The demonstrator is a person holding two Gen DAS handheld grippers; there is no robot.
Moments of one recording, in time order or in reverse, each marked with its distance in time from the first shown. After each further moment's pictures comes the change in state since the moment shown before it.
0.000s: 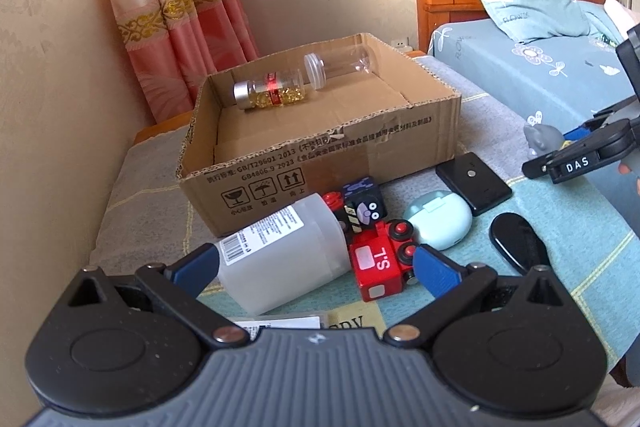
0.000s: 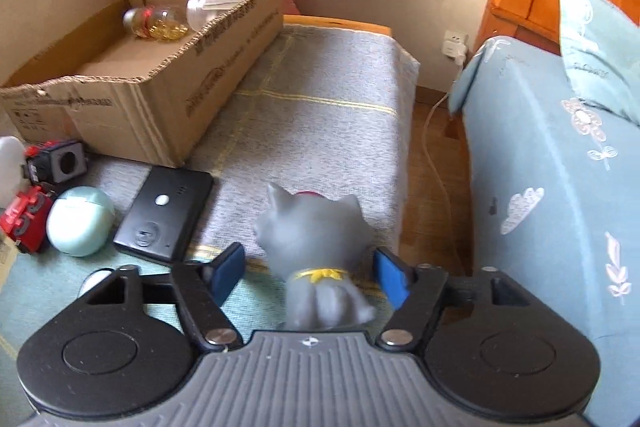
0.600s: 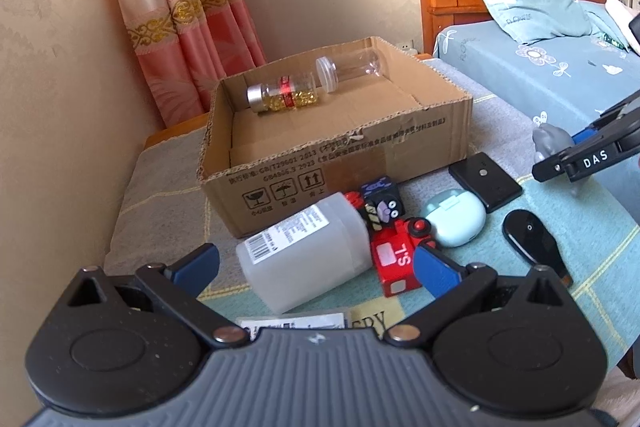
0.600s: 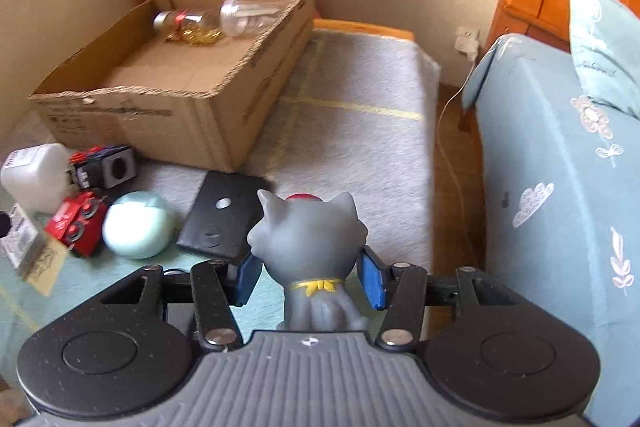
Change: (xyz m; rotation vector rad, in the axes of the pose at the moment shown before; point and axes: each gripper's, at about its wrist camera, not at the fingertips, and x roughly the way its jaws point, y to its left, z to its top) left arm -0.006 0.014 -0.004 0.008 -0.009 0.011; right arm -0.027 0.028 0.009 0.009 0.045 0.054
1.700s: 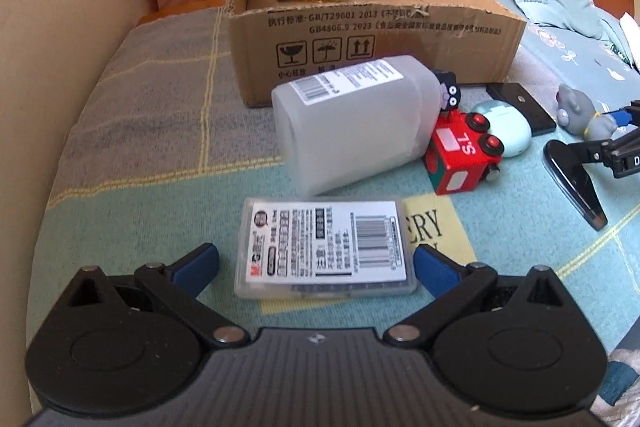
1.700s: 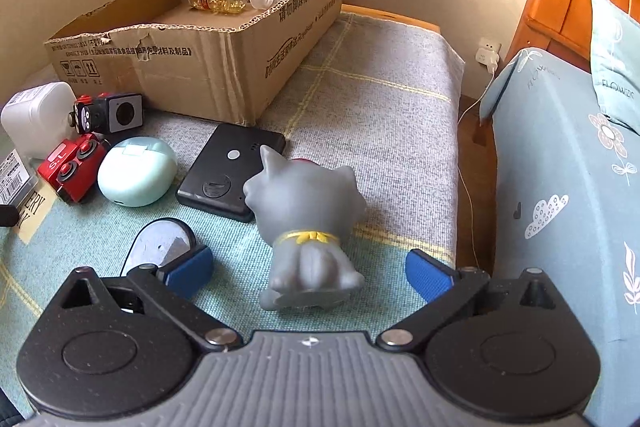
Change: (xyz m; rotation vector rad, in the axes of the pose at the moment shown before) left arm 0.047 0.046 -0.061 -0.163 0.178 -0.127; right arm 0.018 0.003 -0.032 -0.094 -0.030 0.014
